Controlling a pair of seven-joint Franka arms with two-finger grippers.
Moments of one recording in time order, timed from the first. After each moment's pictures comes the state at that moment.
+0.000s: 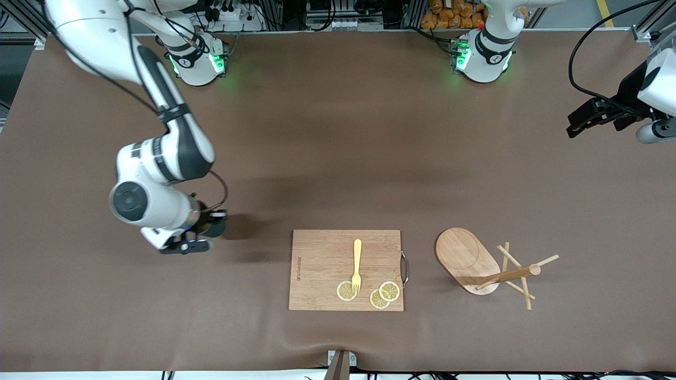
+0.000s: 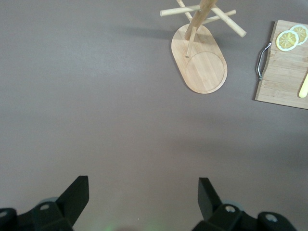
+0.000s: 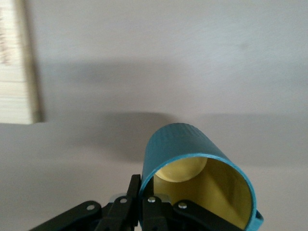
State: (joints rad) left arm -0.03 -0.05 -0.05 -1.60 0.01 1.55 -0.23; right arm 0.25 0.52 0.08 -1.63 0.07 2.01 0.26
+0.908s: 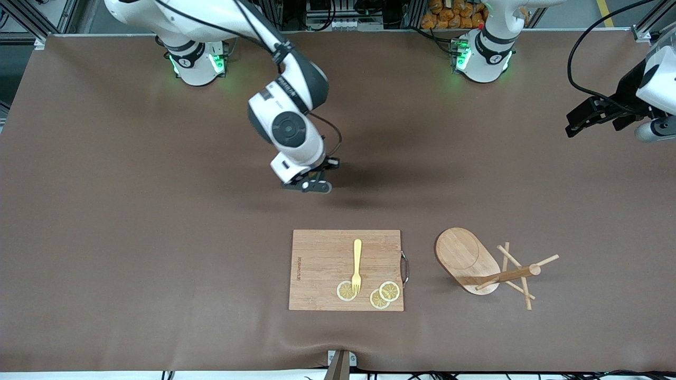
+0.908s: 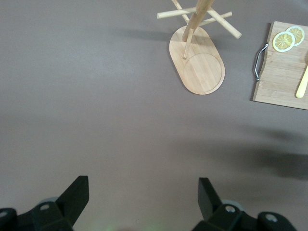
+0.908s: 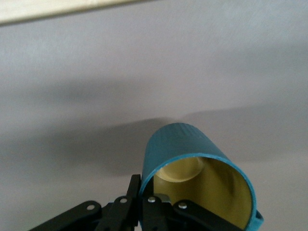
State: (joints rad) left arm -0.03 -0.05 -0.06 -1.59 0.01 1.55 -0.23; right arm 0.69 0.55 0.08 -1.63 0.19 2.09 0.80
